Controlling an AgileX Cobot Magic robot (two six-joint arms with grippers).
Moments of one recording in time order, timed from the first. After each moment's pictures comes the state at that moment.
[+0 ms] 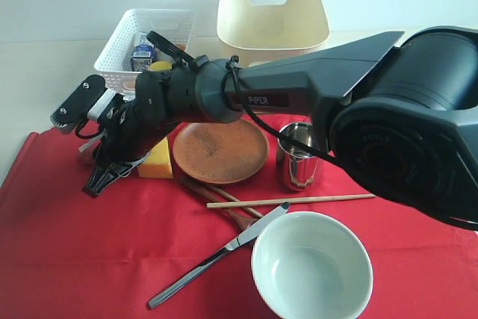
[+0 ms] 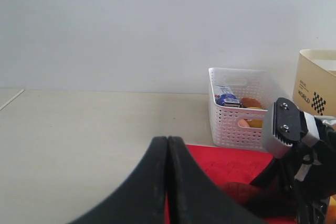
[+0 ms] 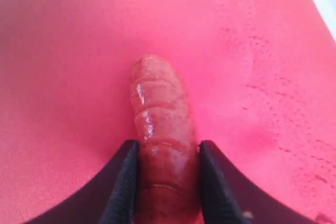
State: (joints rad) left arm -0.04 0.01 0.00 0.11 0.15 -0.13; right arm 0.74 2.44 -1.81 0.37 0.41 -0.62
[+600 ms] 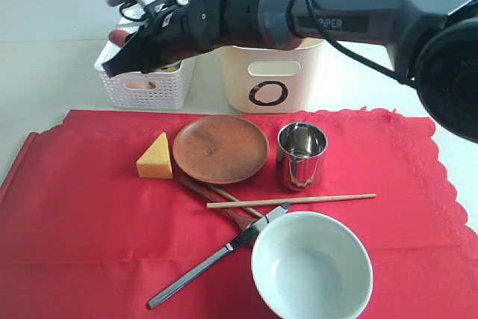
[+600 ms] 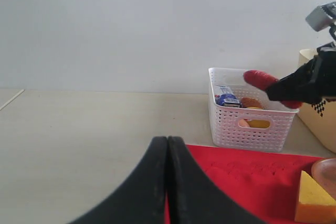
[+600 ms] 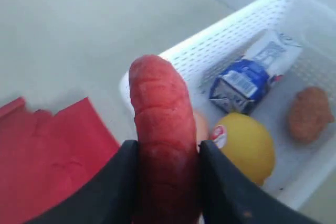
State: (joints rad) left arm -0.04 0.01 0.00 0.11 0.15 -0.13; right arm 0.58 2.30 -1.81 0.36 0.23 -0.38
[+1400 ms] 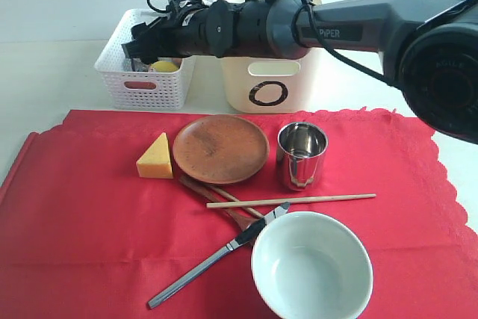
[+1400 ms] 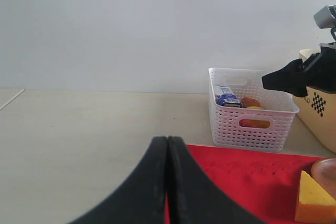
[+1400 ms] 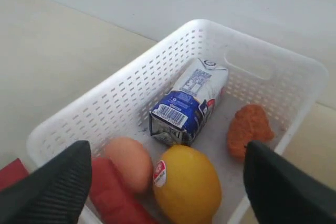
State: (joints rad) left arm -0.04 0.01 0.00 0.11 0.15 -0.13; right arm 0.54 2.36 -1.81 0.37 0.02 -0.29
